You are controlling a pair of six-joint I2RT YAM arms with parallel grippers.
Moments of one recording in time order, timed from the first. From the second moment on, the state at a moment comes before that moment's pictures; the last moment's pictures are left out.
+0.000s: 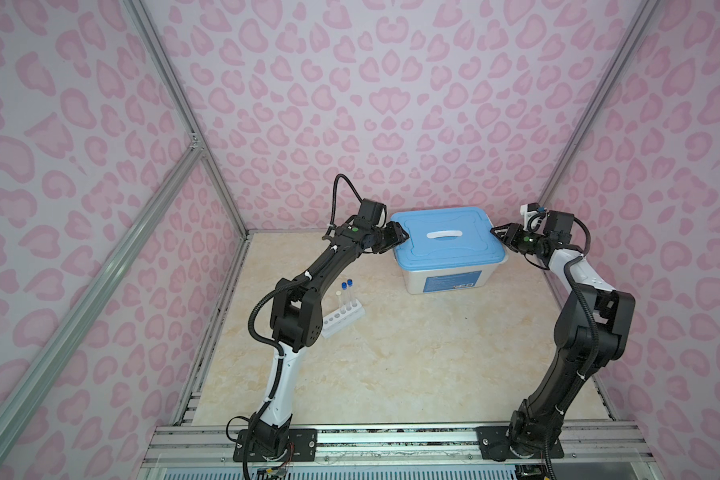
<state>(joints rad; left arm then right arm) -0.49 2.28 2.15 -0.54 0.37 -0.76 -0.27 1.95 1.56 -0.20 -0.77 0.39</state>
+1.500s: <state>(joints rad) -0.51 2.33 2.22 -0.59 0.35 -0.73 -0.25 1.92 1.59 -0.34 -0.65 0.23</state>
